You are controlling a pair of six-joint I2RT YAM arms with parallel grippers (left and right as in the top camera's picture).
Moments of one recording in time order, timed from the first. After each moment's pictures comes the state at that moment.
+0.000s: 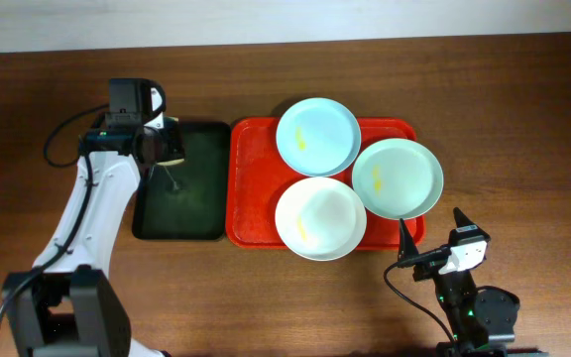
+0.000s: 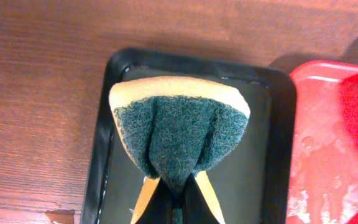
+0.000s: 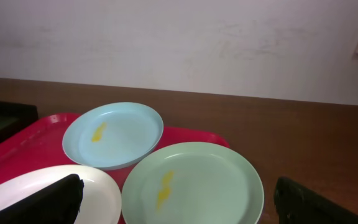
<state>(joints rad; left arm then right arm) -0.02 1.70 1.33 -0.64 -0.03 -0.11 -0.01 0.01 0.01 -0.06 -0.18 -0.01</state>
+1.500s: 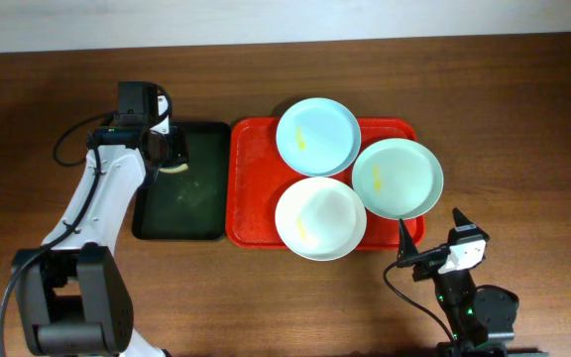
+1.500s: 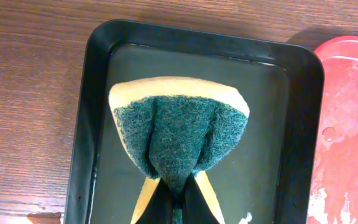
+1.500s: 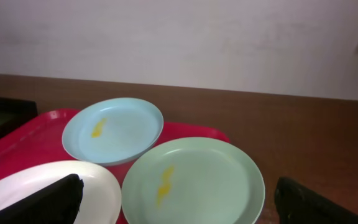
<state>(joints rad) -0.02 1.78 1.33 -0.64 -0.01 -0.11 -0.01 0.04 0.01 -0.06 -0.18 -0.01</state>
